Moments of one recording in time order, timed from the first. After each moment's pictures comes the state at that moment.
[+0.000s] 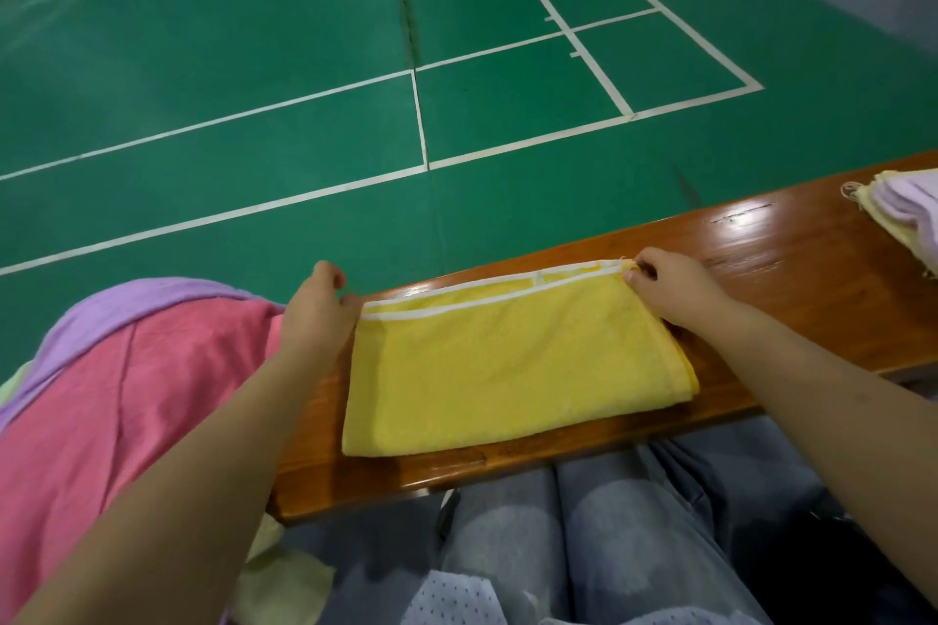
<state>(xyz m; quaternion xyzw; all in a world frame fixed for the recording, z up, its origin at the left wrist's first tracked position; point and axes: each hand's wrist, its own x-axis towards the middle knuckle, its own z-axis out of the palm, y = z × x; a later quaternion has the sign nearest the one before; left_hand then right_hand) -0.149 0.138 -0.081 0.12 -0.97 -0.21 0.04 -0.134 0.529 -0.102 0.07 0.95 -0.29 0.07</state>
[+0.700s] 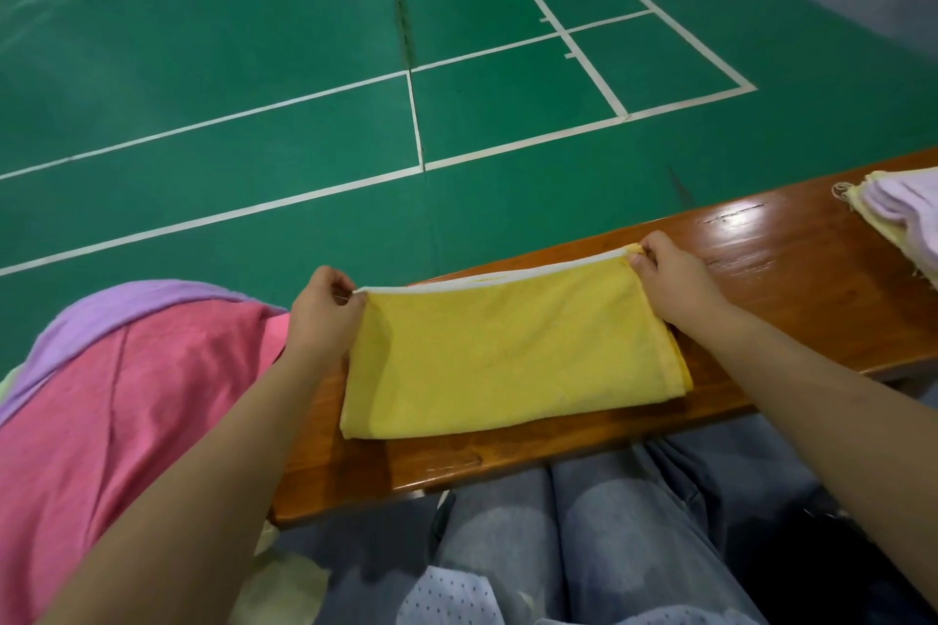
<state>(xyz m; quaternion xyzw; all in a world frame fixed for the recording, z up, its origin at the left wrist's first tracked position) -0.141 0.156 -0.078 0.13 -0.93 -0.35 0.06 -0.131 0.530 -0.101 0.10 0.94 -0.33 0.00</state>
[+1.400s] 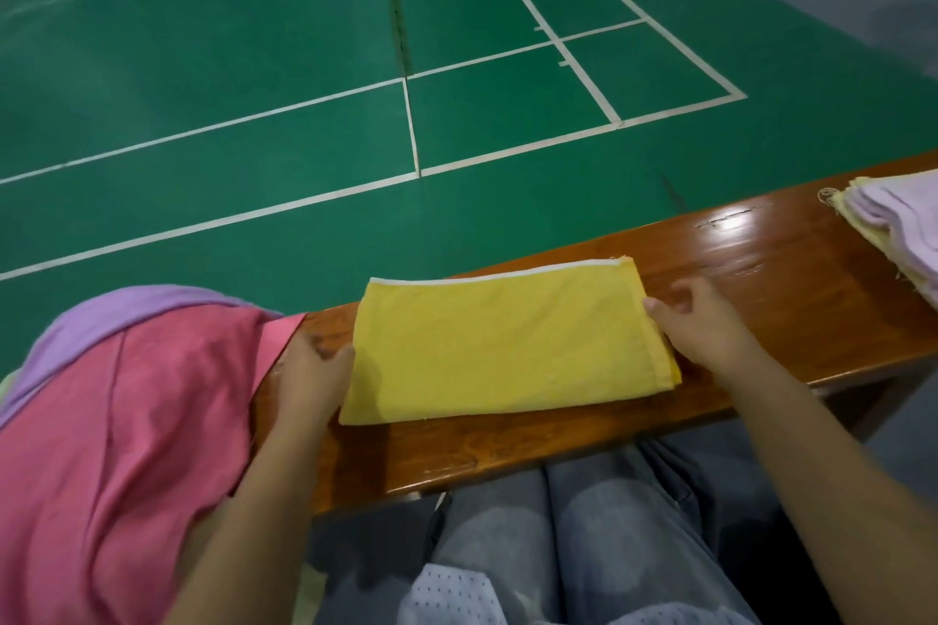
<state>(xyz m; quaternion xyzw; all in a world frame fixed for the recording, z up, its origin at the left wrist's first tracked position) -0.086 0.154 -0.088 0.27 -0.88 -0.38 0.00 -0.076 0.533 -0.082 0.24 0.86 -0.43 0.09</state>
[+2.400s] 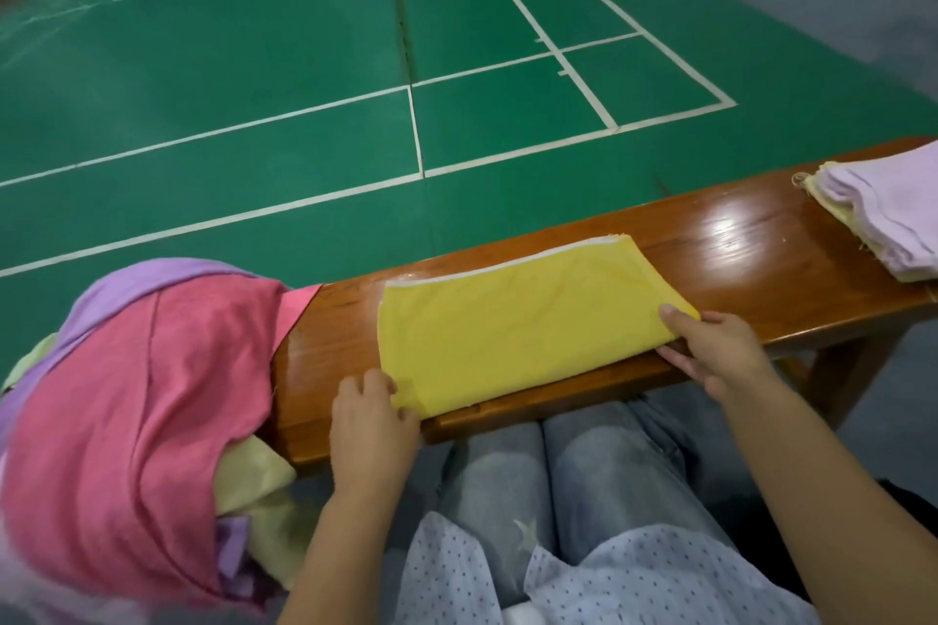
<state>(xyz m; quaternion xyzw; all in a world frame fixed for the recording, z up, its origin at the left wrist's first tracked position) 0.032 0.205 -0.085 0.12 -0.97 -0.20 0.02 -0.014 0.523 -0.087 0.40 0.55 -0.73 0.02</state>
